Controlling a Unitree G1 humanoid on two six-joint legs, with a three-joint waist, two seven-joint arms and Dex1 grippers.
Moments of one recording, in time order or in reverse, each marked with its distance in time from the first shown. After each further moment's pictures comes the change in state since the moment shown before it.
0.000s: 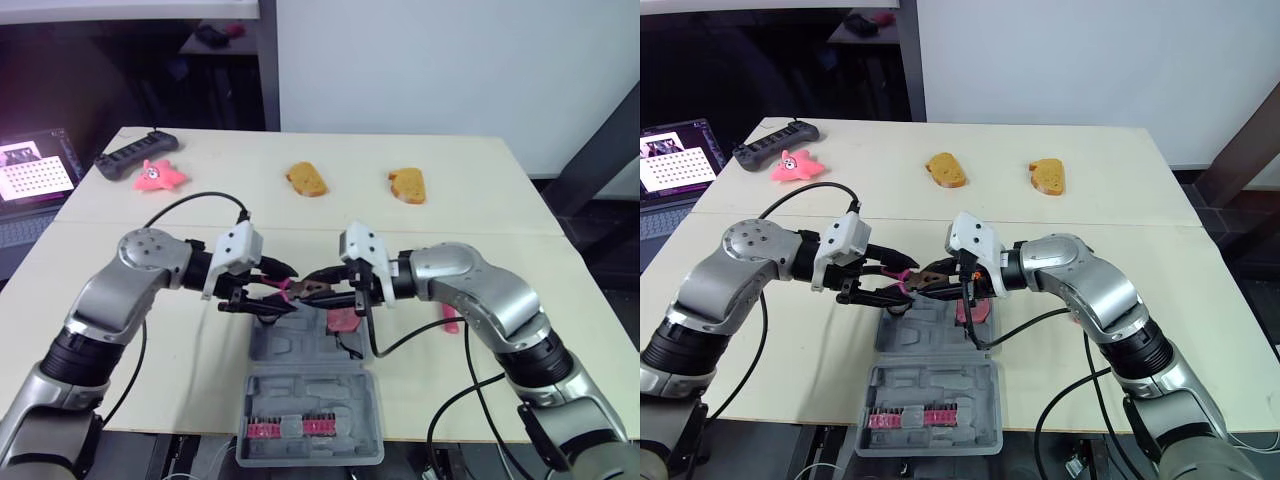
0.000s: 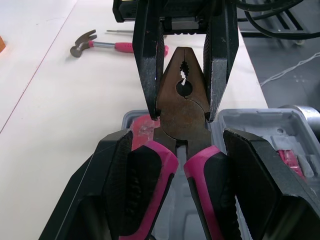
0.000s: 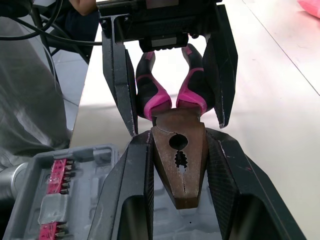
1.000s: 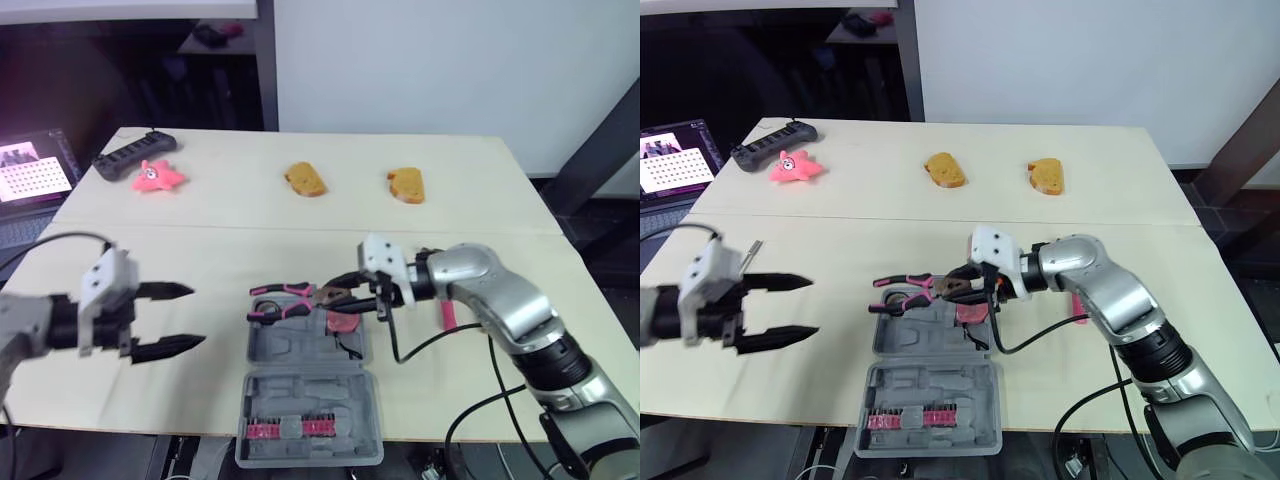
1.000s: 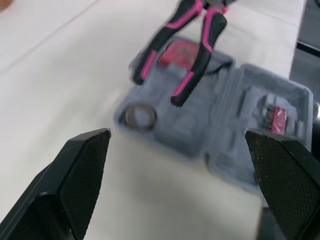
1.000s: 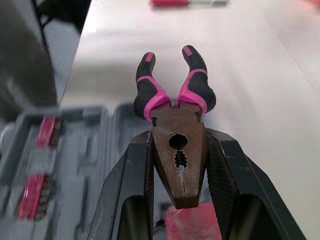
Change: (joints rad) left arm 0.719 0.191 0.670 -0.215 -0.167 0.122 0.051; right arm 0.075 -0.096 0.056 0.094 -0.156 -0.221 0.148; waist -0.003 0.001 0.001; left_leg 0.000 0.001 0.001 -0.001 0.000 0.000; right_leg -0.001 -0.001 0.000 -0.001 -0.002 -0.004
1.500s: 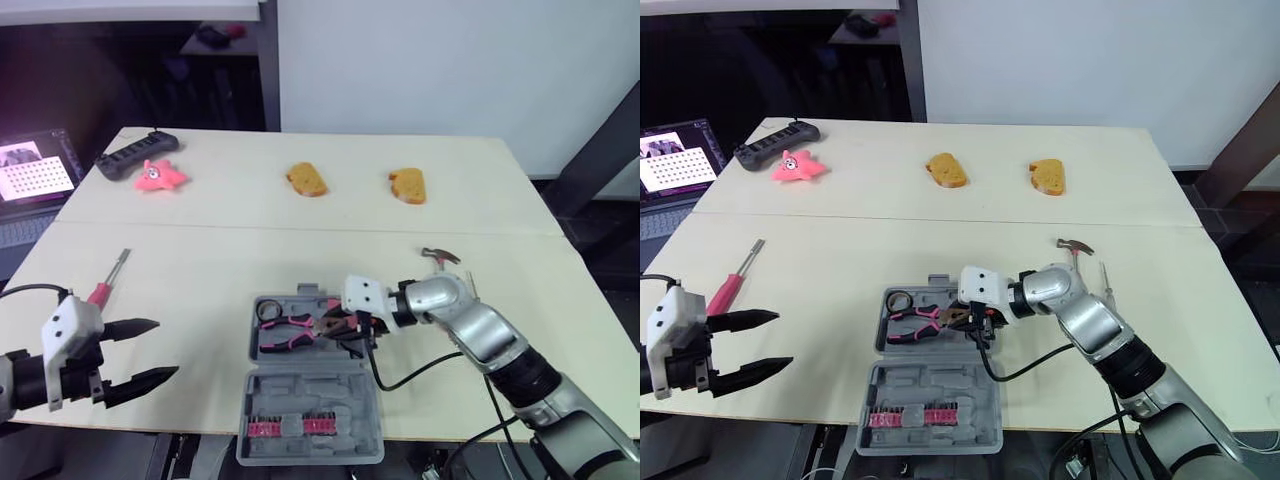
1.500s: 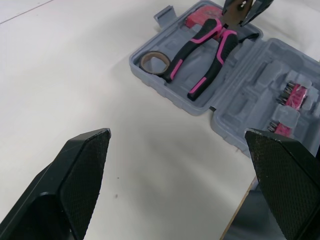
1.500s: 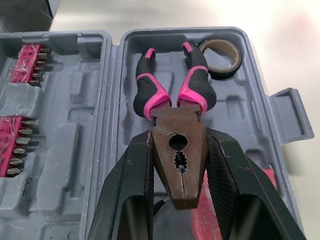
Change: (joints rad) left arm 0.227 -0.074 0.113 -0.014 0.017 -0.100 0.041; right arm 0.046 0.067 0.099 0.136 -0.185 -0.150 -0.006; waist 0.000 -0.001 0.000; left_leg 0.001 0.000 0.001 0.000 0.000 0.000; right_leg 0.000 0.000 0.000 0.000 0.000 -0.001
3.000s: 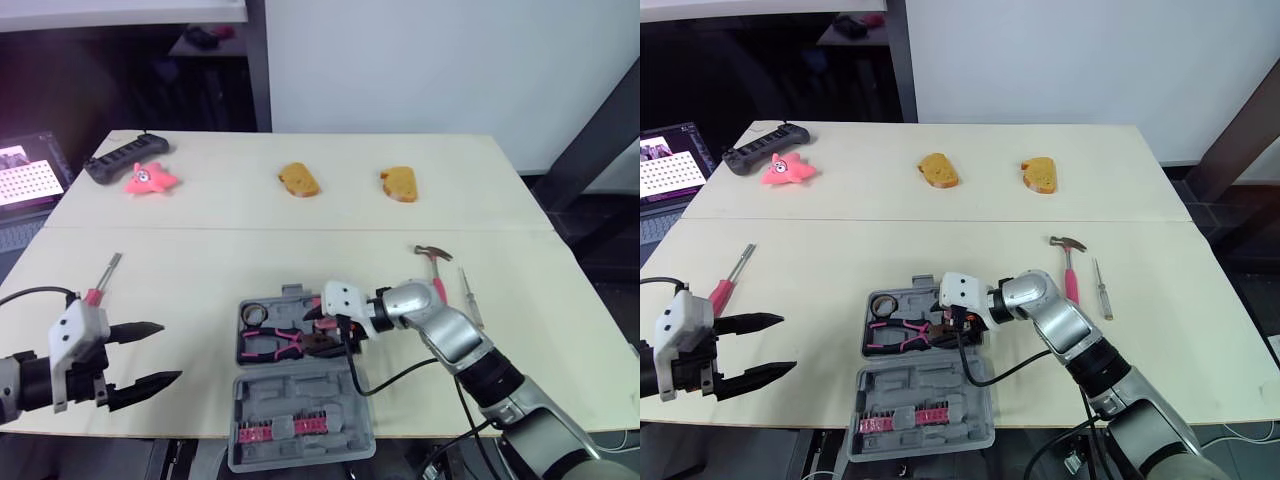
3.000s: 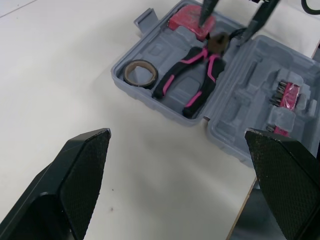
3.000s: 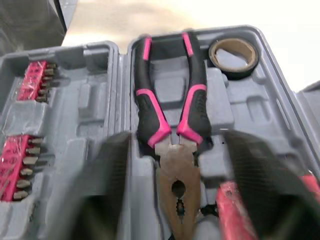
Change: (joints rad) left arm 0.006 0.011 -0.045 0.022 0.004 -0.047 0.003; right arm -0.009 0.147 0.002 0.119 -0.034 -0.023 0.047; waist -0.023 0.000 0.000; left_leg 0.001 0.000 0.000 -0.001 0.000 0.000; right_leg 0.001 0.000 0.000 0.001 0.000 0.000
